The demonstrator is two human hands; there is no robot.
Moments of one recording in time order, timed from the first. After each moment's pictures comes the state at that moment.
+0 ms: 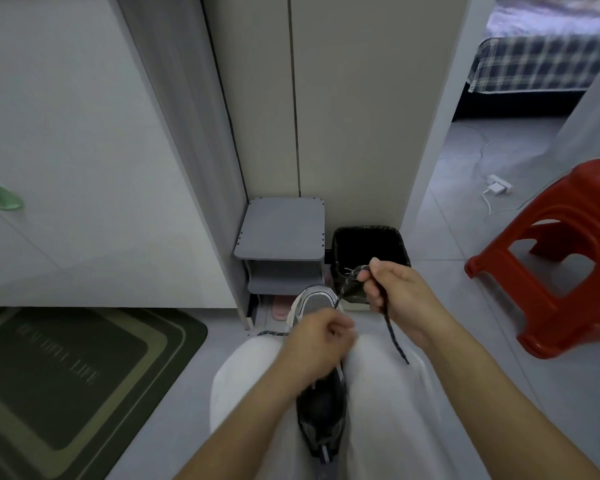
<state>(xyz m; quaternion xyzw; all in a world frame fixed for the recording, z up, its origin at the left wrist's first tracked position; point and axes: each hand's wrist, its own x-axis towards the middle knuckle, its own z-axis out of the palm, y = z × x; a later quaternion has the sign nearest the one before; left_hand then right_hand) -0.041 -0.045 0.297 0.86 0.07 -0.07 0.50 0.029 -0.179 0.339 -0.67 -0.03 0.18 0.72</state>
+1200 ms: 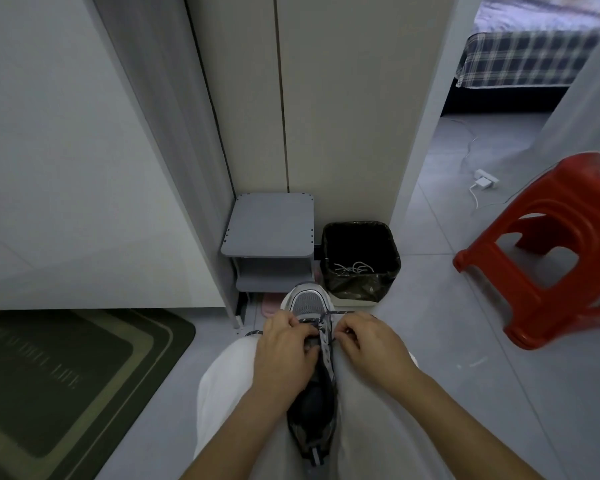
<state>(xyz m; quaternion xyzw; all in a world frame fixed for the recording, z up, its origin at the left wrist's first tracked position) -0.050 -0.028 0.256 0.97 0.06 0.02 0.23 0.000 -0.186 0.257 -0.93 -0.24 0.04 0.28</state>
